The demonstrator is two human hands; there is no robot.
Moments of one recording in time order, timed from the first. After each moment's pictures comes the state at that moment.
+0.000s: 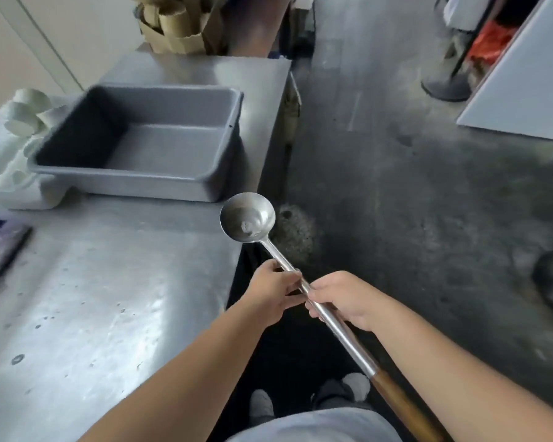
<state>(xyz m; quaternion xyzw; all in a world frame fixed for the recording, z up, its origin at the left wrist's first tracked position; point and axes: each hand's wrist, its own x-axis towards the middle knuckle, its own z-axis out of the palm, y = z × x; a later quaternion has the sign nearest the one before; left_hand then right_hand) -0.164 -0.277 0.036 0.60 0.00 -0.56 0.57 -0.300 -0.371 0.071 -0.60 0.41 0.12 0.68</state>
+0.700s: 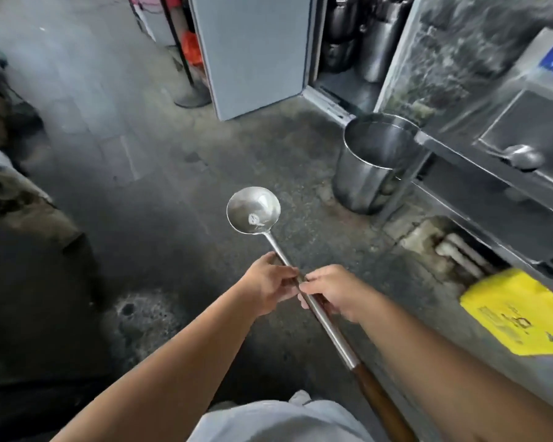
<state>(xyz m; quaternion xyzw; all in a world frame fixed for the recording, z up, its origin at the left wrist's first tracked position) -0.496 -0.600 0.044 0.54 -0.27 -0.76 0.25 -0.641 -0.551 0.079 -0.37 0.64 -0.22 0.64</state>
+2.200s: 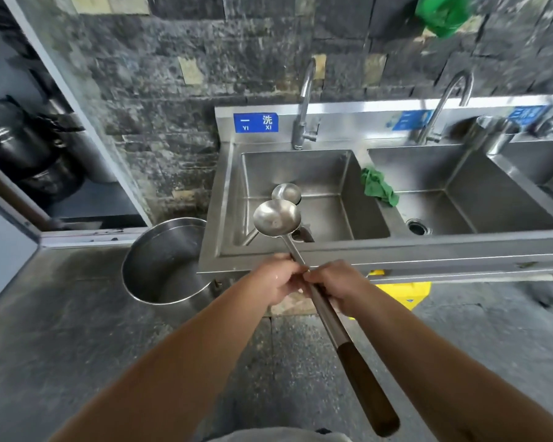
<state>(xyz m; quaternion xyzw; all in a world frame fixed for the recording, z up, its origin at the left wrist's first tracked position) -1.082 -0.854 0.106 0.28 -0.56 -0.77 -0.09 -1.111 -0.731 0.118 0.04 0.74 -0.58 0.35</state>
